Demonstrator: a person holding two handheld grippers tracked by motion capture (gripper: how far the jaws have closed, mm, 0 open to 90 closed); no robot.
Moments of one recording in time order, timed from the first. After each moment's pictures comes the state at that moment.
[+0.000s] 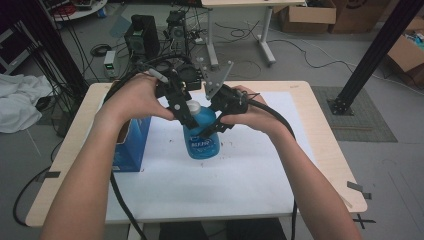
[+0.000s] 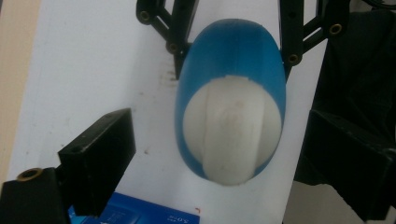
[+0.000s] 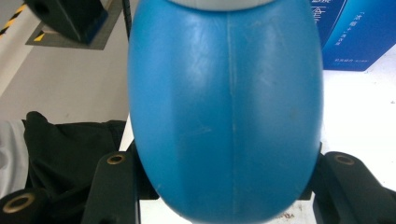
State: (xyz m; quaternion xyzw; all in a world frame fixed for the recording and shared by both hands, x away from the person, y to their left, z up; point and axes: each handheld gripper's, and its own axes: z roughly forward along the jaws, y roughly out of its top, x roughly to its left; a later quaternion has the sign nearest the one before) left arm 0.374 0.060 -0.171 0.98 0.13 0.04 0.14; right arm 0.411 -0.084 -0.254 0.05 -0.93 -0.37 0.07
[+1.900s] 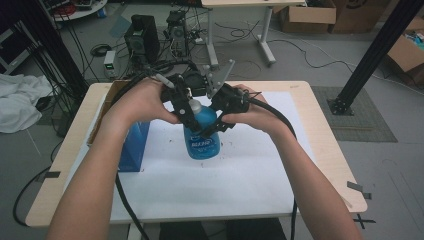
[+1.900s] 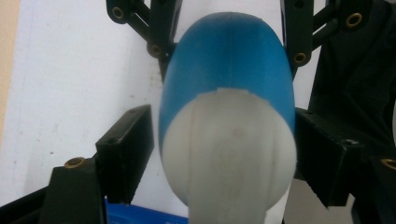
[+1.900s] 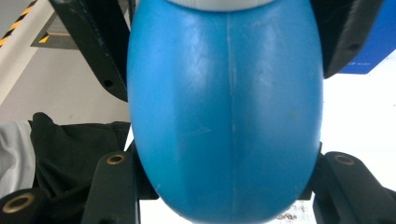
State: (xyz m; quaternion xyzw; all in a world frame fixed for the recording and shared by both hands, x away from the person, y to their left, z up) left arm 0.374 0.052 -0.183 0.98 0.11 0.04 0.13; right arm 0.411 -0.087 -0.249 0.05 -0.92 -0.37 0.08
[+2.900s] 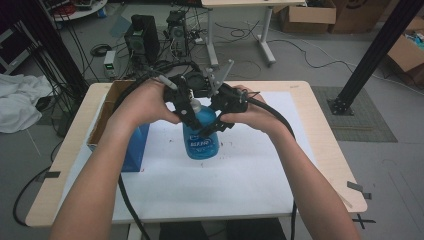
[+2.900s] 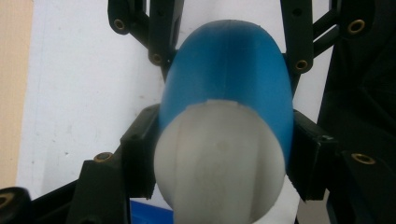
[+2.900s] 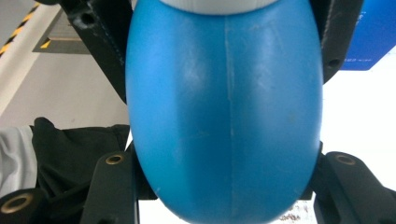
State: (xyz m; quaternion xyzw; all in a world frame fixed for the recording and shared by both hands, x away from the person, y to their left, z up) left arm 0.373 0.048 -0.183 0.99 0.10 0.06 0.12; right arm 0.412 -0.085 -0.252 0.03 -0.92 -0.37 0.10
